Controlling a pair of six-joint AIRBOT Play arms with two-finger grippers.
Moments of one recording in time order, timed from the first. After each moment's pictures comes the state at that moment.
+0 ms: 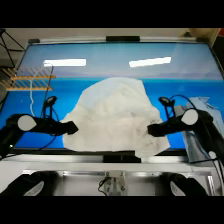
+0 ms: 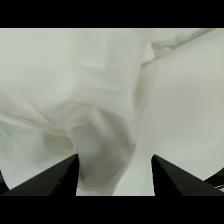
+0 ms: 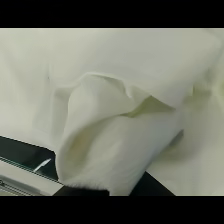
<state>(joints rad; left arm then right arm) -0.27 -0.92 0.70 1.18 -1.09 -1.70 0.12 -0.95 0.73 -1.19 1.24 1.42</state>
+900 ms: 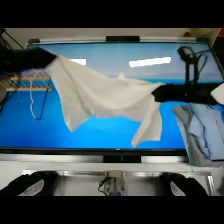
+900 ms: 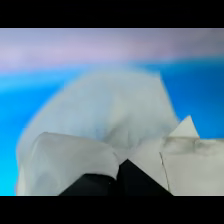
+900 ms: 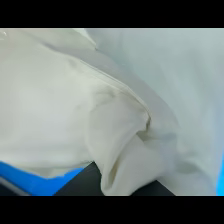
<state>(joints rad) -0.14 -1.08 1.58 1.05 -0.95 -1.43 0.12 -0.95 1.23 -1.10 1.14 1.30</state>
